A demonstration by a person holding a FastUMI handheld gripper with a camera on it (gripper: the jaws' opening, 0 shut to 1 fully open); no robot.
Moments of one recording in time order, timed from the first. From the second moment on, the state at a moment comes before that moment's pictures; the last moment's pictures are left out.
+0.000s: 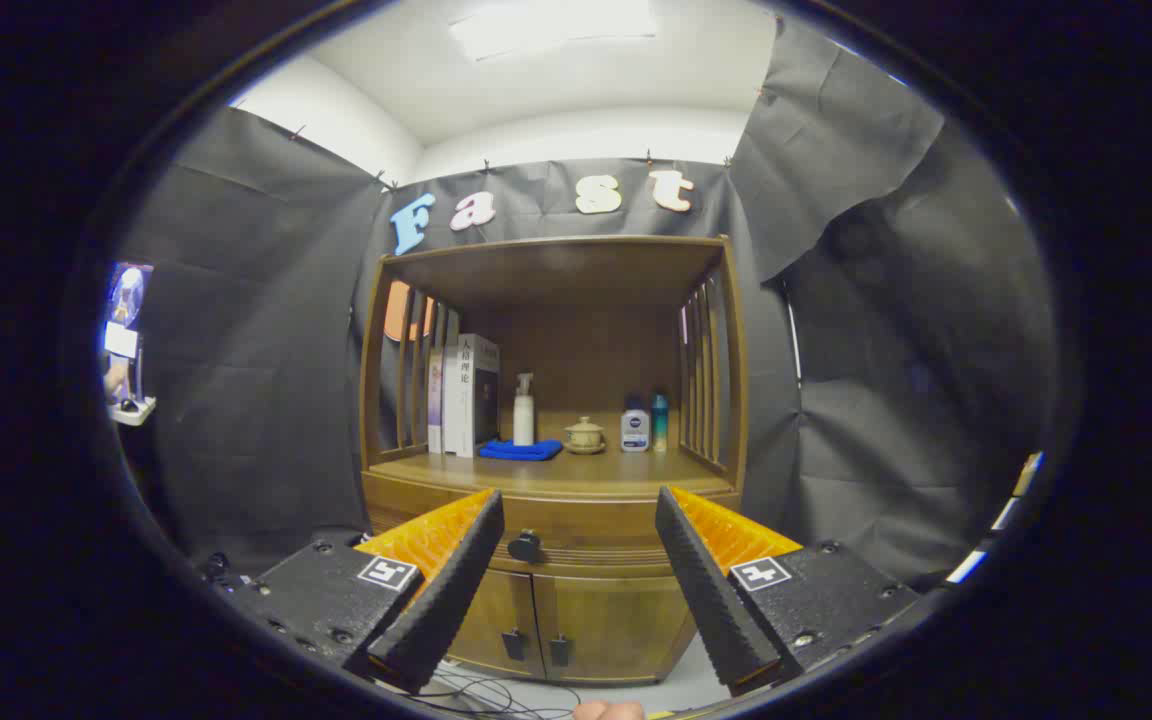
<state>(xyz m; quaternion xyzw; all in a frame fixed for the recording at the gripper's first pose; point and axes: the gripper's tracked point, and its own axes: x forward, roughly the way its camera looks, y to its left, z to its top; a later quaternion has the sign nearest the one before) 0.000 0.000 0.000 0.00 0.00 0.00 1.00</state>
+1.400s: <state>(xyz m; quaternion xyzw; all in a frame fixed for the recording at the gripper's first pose) 0.002 0.002 0.000 0.00 0.01 0.00 1.00</state>
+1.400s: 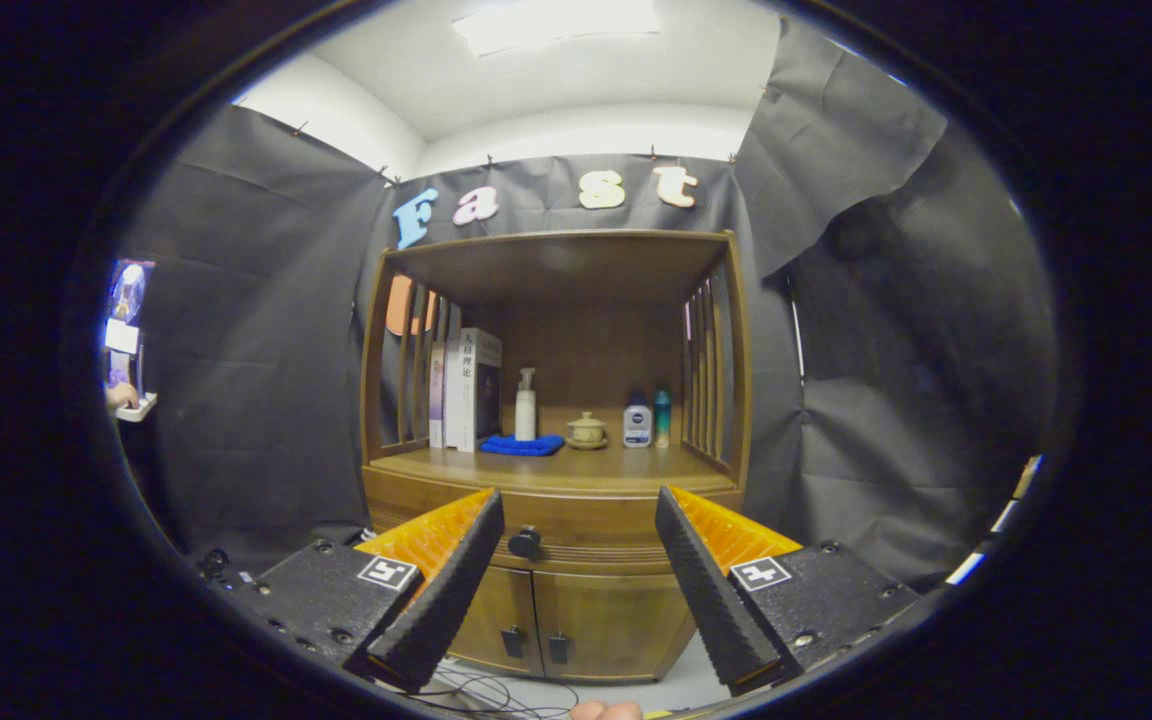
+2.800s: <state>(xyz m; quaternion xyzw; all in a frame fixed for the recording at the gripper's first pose) 0.208 0.068 -0.148 -0.03 0.12 -0.01 0.99</state>
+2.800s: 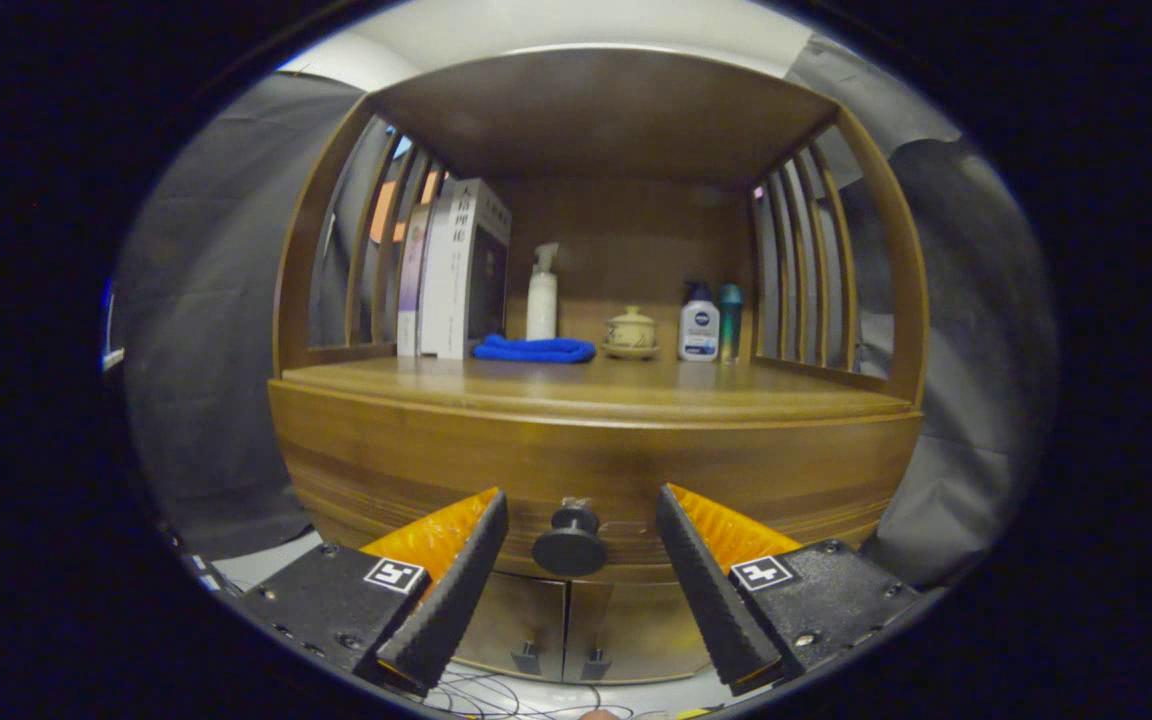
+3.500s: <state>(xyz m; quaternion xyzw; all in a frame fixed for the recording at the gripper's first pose) 0.219 0.067 -0.171 -0.01 0.16 -0.02 0.99</state>
